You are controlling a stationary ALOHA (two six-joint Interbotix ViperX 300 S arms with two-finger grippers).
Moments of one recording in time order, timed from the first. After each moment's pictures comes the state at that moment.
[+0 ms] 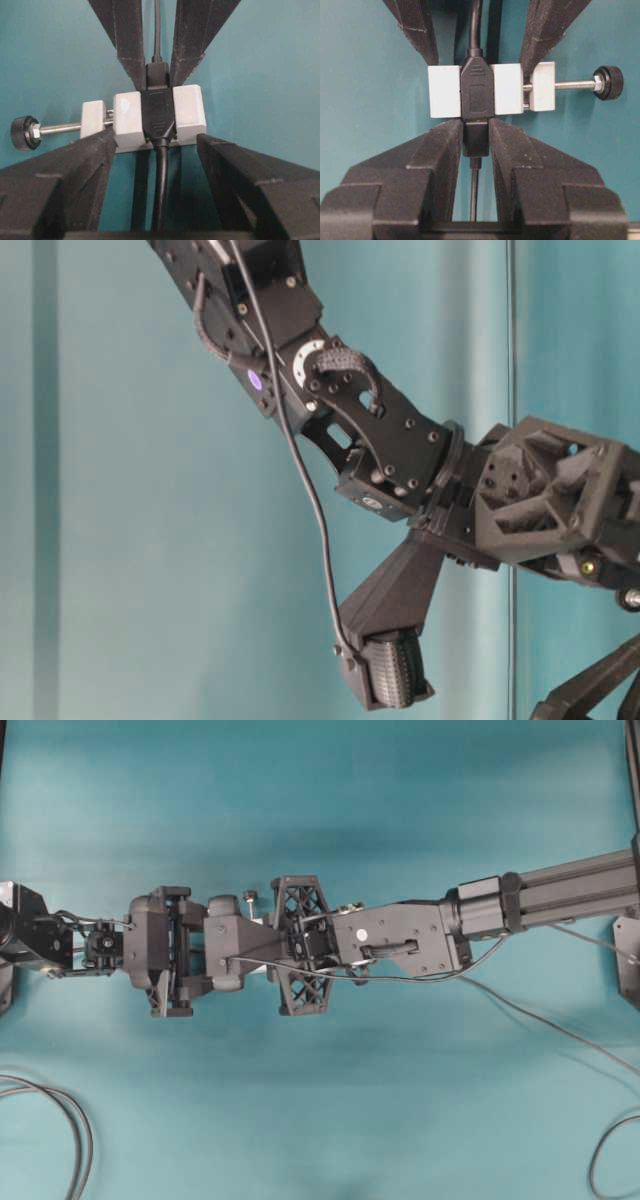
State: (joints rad) left arm -0.01 0.30 1.11 -0.03 -0.96 0.14; right arm 0.03 0.43 0.17 -0.31 0.46 0.18
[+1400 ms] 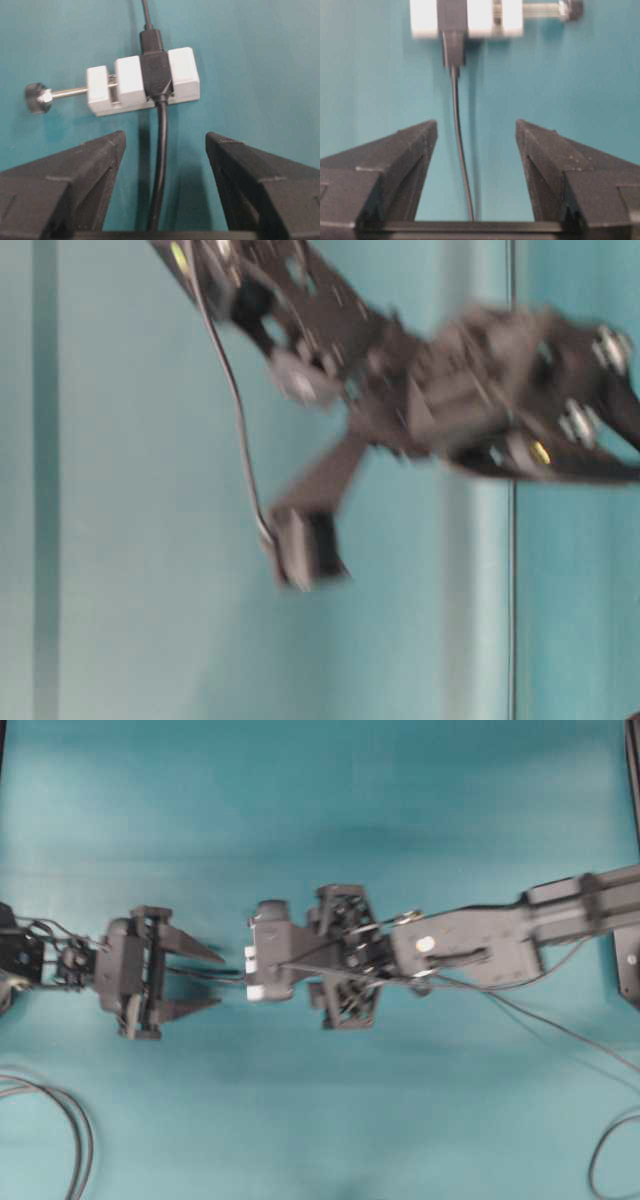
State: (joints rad) left arm -0.06 0.13 1.21 -0.04 -0.85 0.14; right arm 0.07 0.18 0.41 -0.31 0.43 0.28
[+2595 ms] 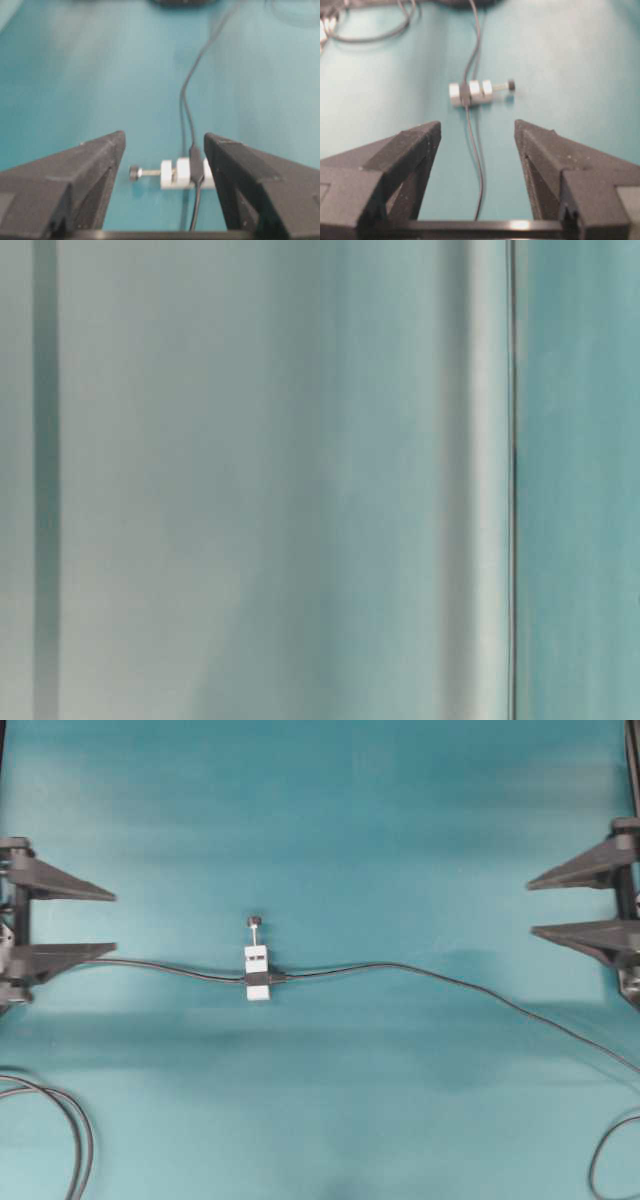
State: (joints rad) left arm 0.04 -1.02 1.38 -0.04 -0.20 0.06; right arm -0.09 -1.16 1.37 -0.31 -0.15 0.40
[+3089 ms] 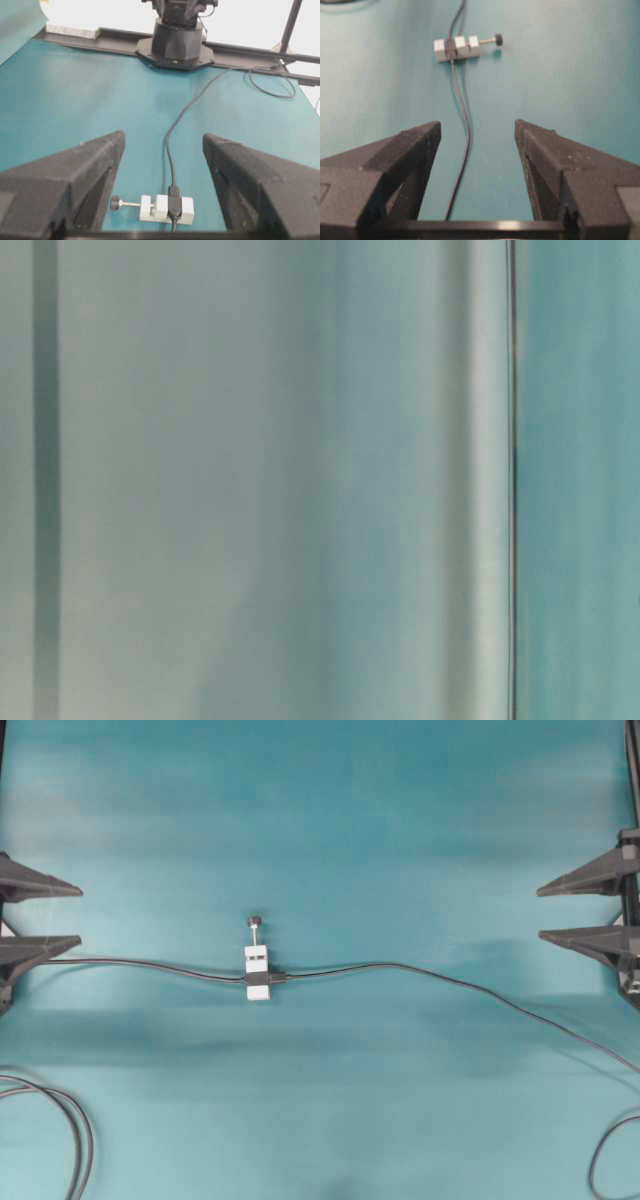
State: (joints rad) left arm 0.04 -1.19 1.47 -0.04 -0.26 -0.06; right arm -0.09 -1.23 1.45 -0.31 -0.04 0.40
